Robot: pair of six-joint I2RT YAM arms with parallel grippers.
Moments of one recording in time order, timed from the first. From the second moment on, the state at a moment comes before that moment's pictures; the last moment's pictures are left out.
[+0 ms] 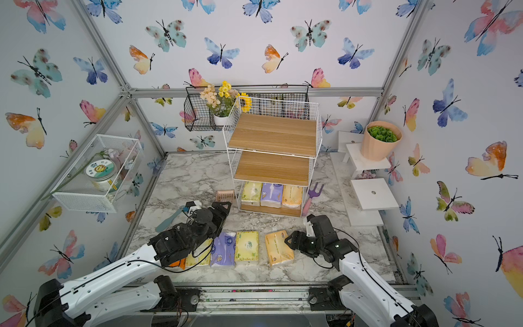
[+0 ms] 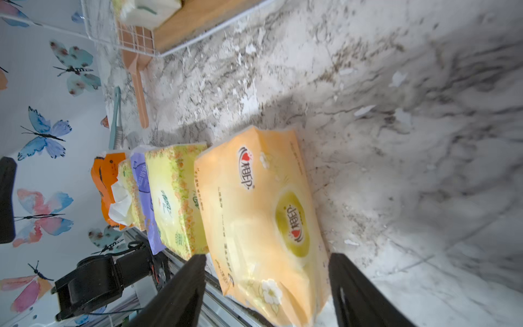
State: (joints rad) left arm -0.90 0.95 0.70 -0.27 -0.39 -1.58; right arm 0.45 0.85 0.41 -0.49 -0.42 0.74
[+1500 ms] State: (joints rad) left arm -0.84 0.93 0.64 -0.22 -0.27 -1.53; right arm 0.82 1.22 0.48 -0.10 -0.35 0.91
